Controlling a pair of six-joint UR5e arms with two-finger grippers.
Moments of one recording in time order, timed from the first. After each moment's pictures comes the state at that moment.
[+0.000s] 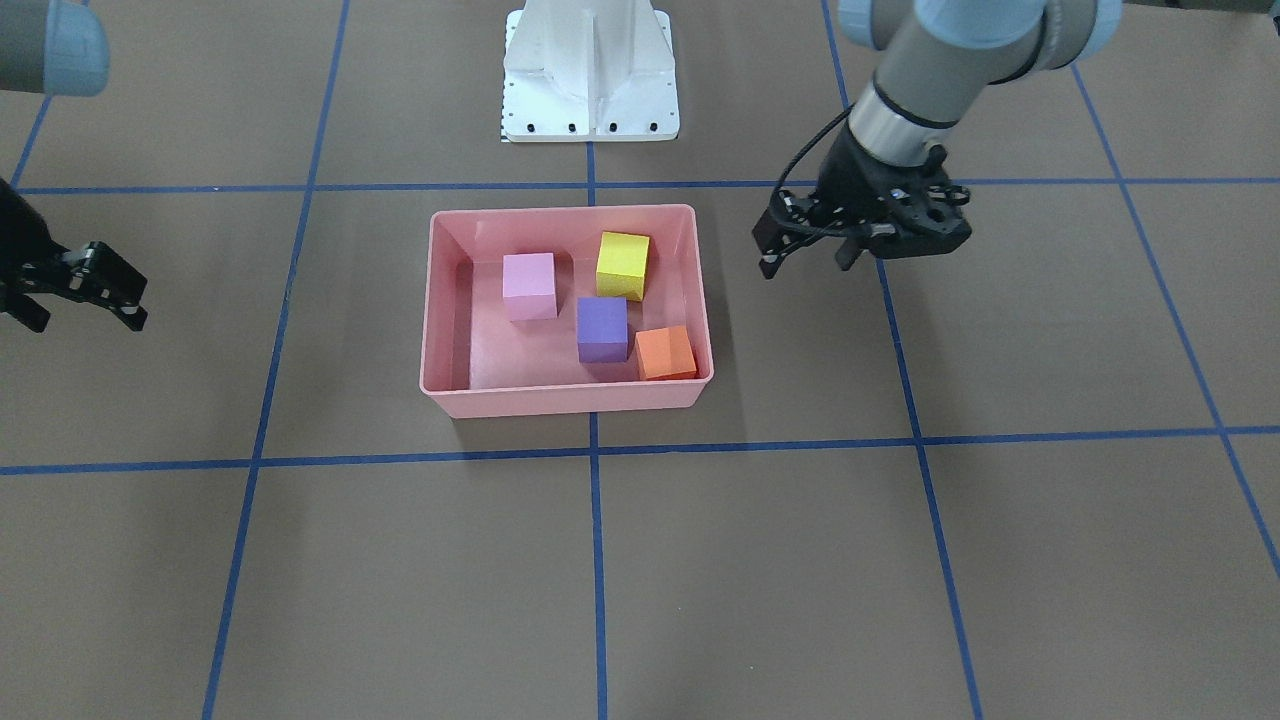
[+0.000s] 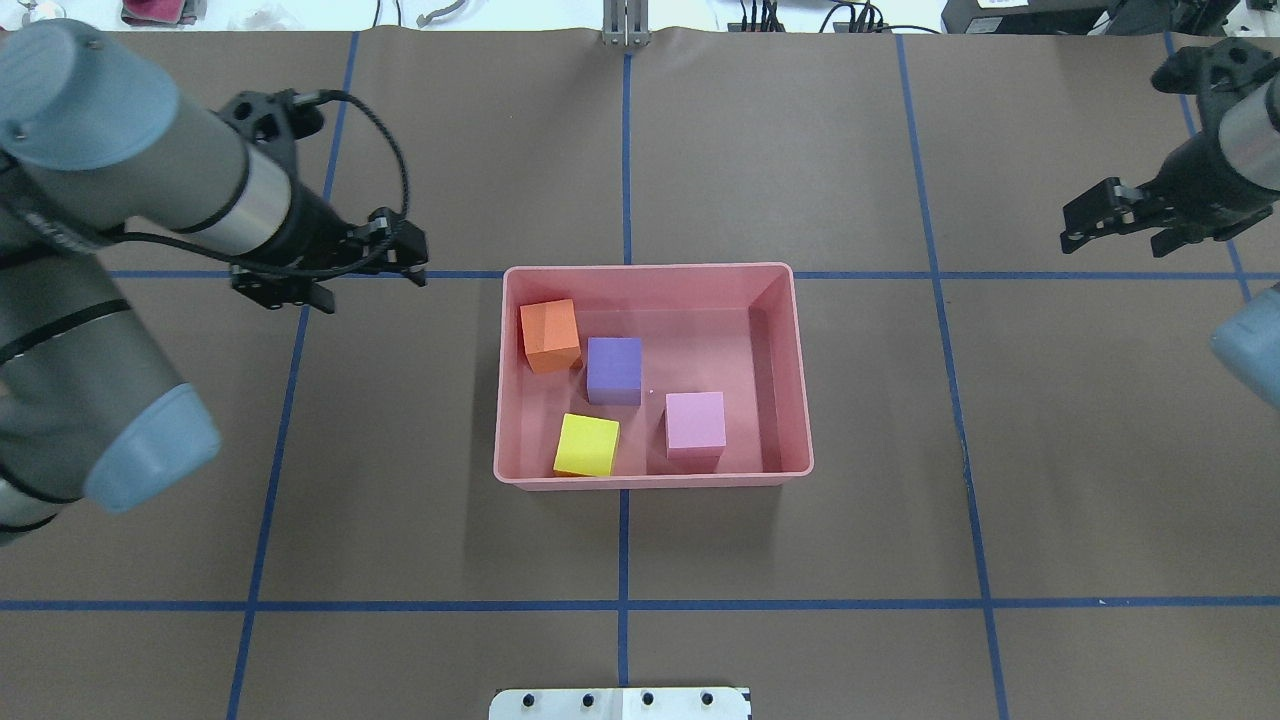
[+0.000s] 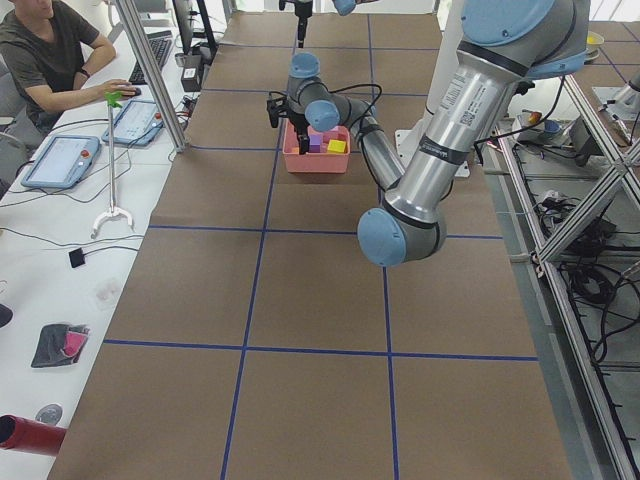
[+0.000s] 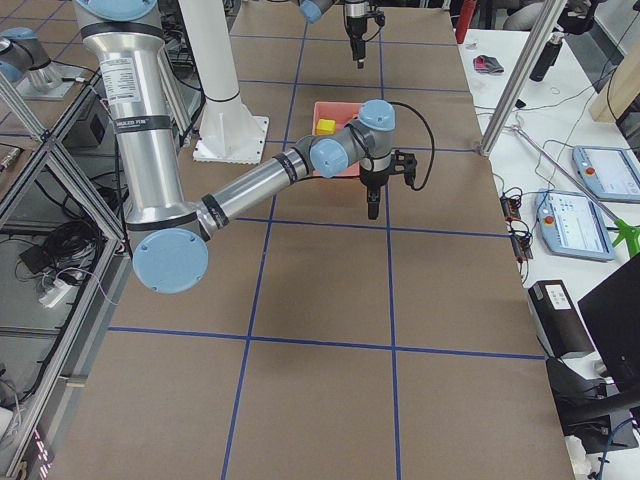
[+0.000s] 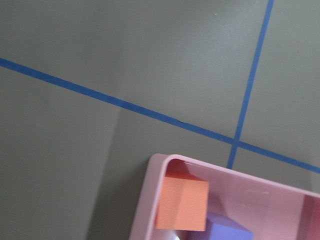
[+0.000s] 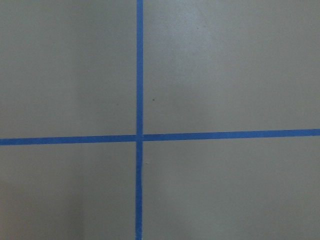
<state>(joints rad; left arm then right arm) -0.82 -1.92 -2.02 -1.64 -2.10 -1.22 1.14 -1.44 1.94 -1.57 2.24 0.67</state>
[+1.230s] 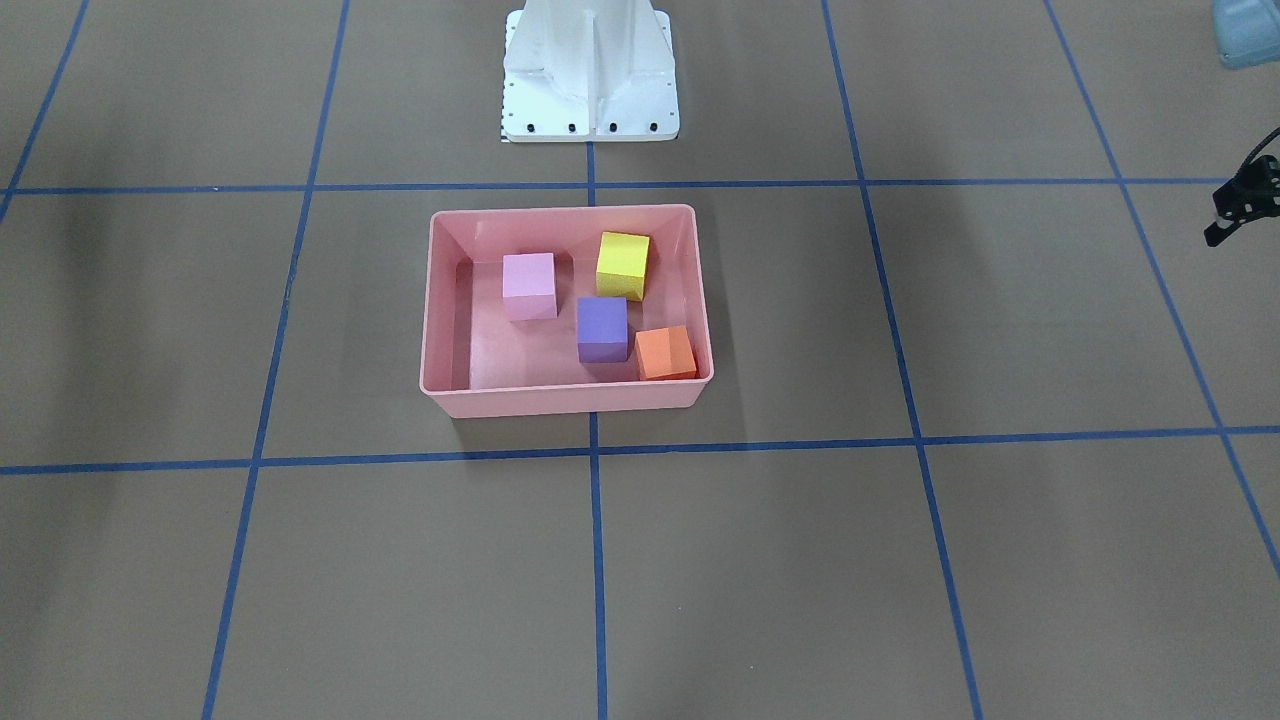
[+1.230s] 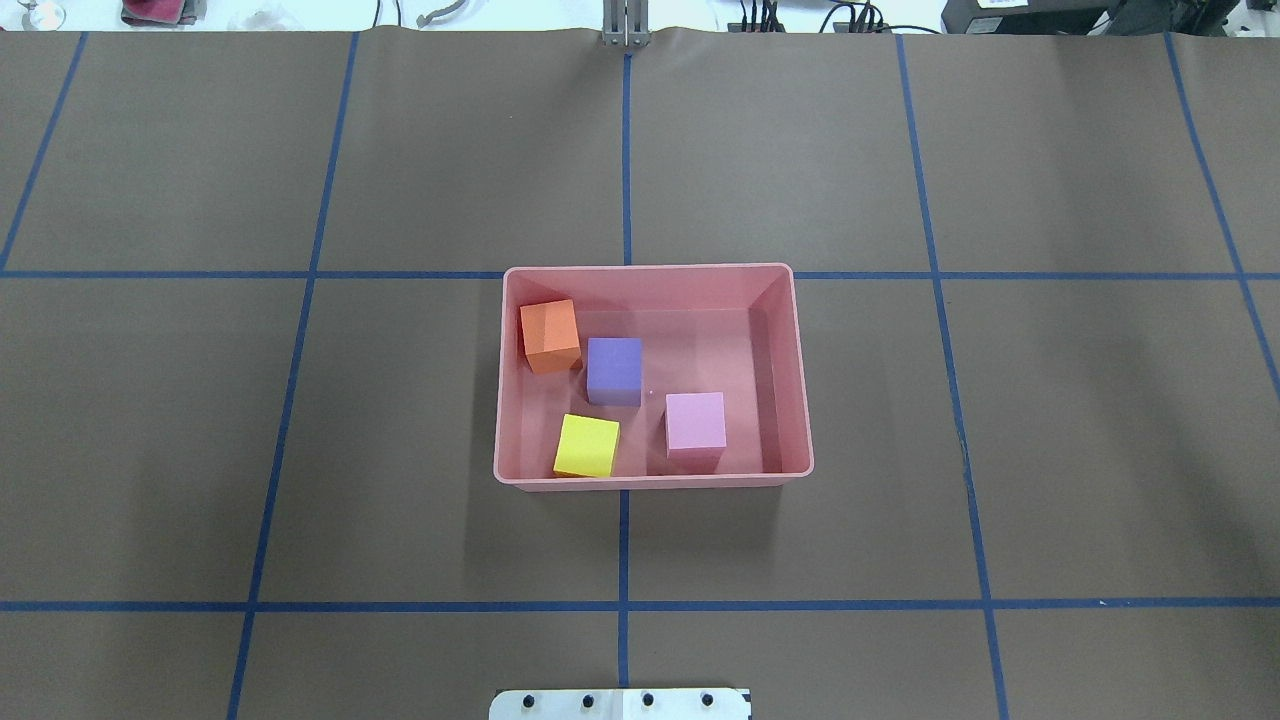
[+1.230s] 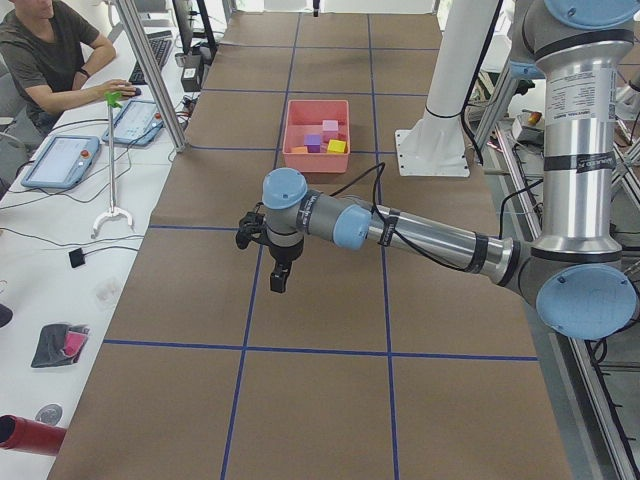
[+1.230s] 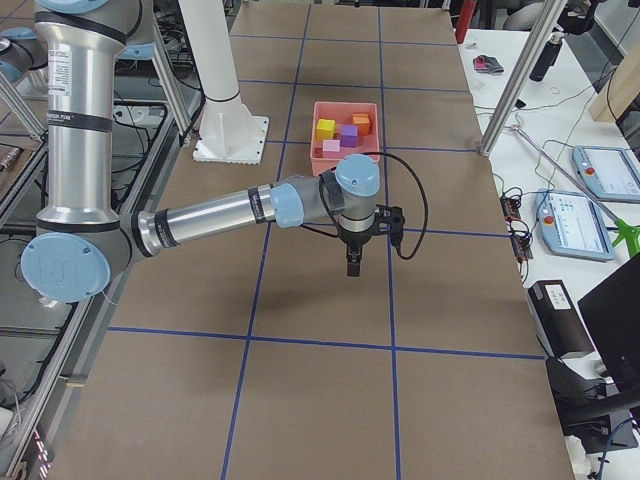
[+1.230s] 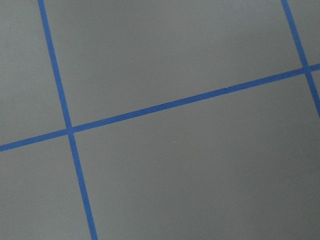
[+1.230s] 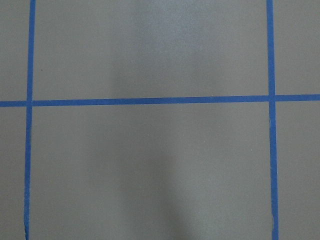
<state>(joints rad) -1.39 -1.48 -1.89 -1.64 -2.33 -0.12 1.40 -1.66 1.93 -1.57 2.37 0.35</state>
